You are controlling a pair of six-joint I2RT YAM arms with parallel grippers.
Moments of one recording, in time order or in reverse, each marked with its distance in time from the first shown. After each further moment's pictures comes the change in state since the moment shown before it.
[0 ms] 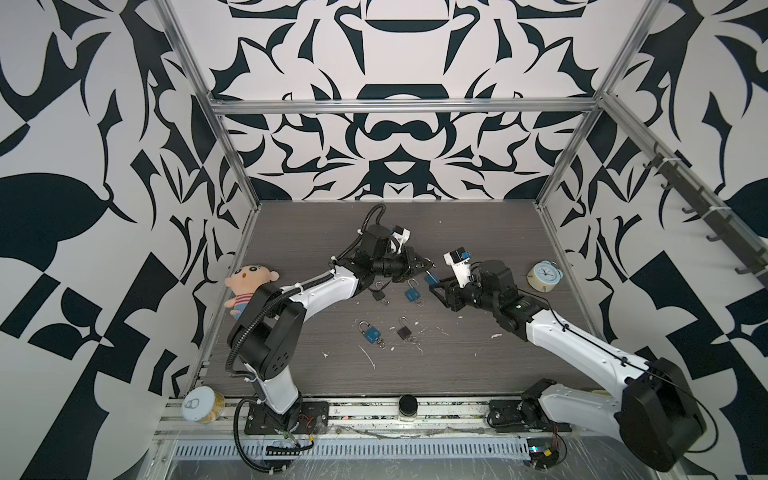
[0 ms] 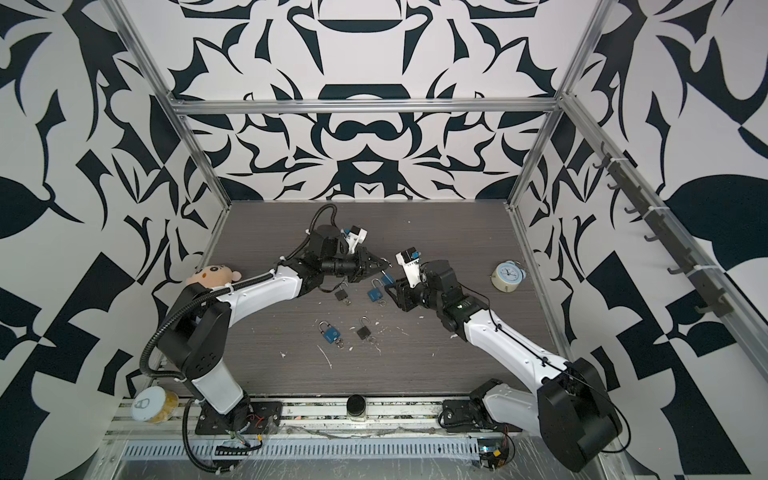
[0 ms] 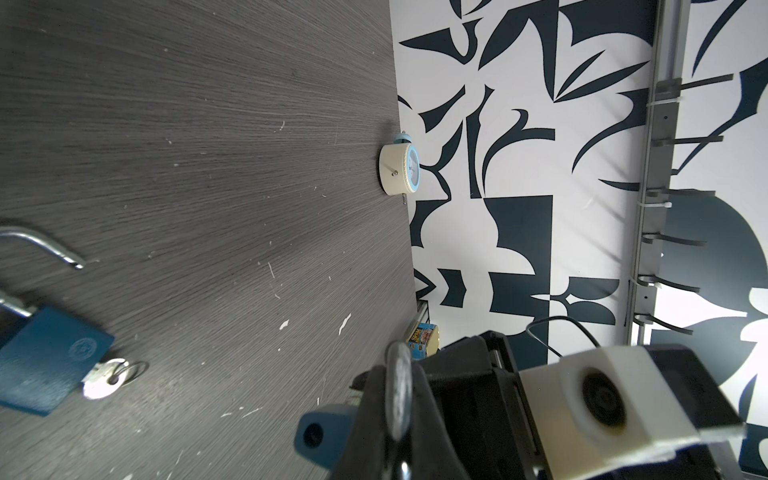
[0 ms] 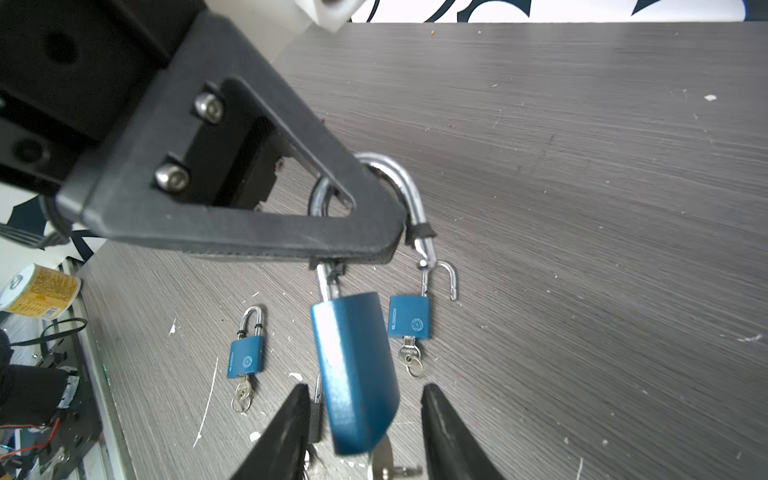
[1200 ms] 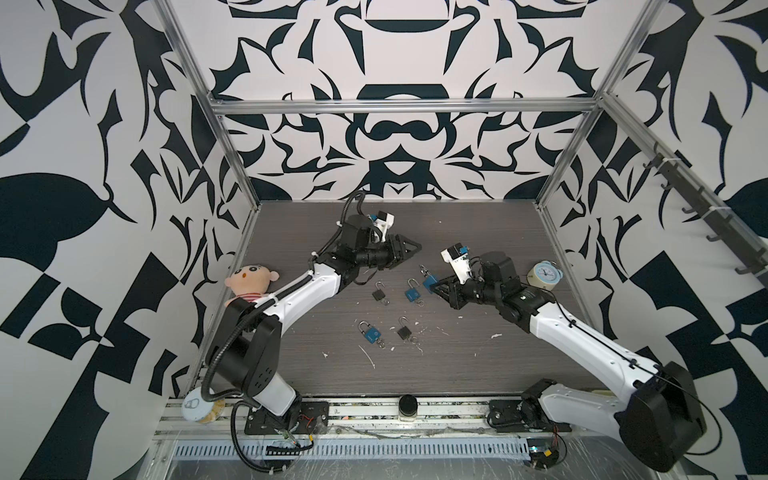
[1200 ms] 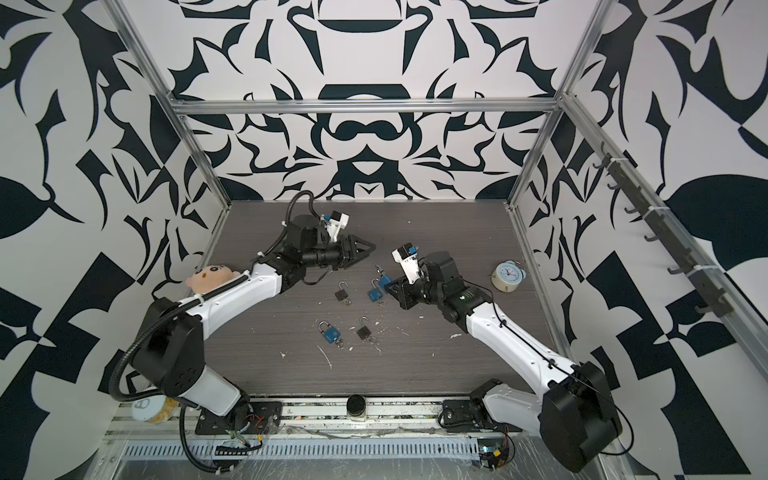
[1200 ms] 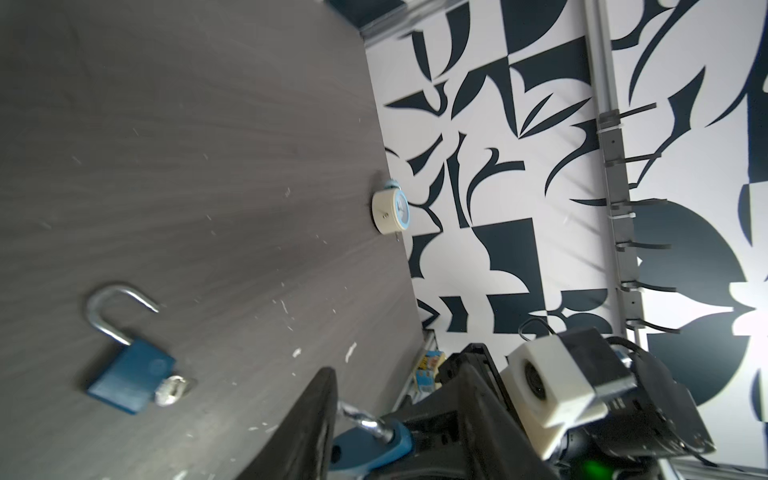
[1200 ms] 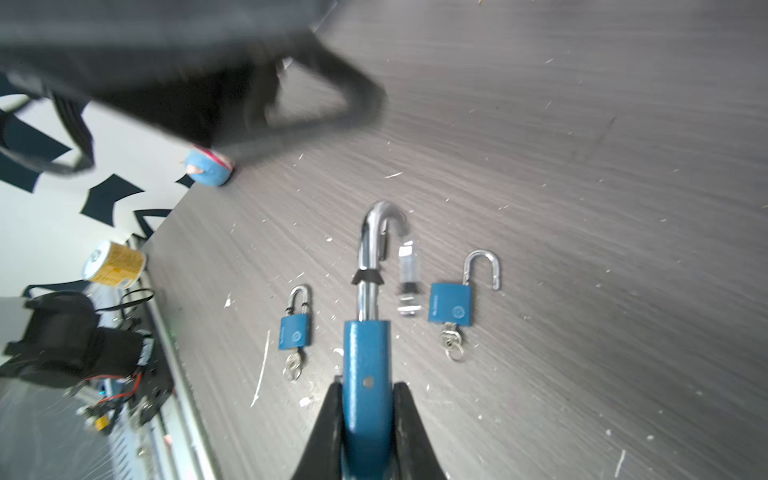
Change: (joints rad) left arm 0.101 -0.172 -0.003 -0.101 -0.048 0.166; right arm -0.009 -0.004 0.134 -0.239 -0.148 -0.001
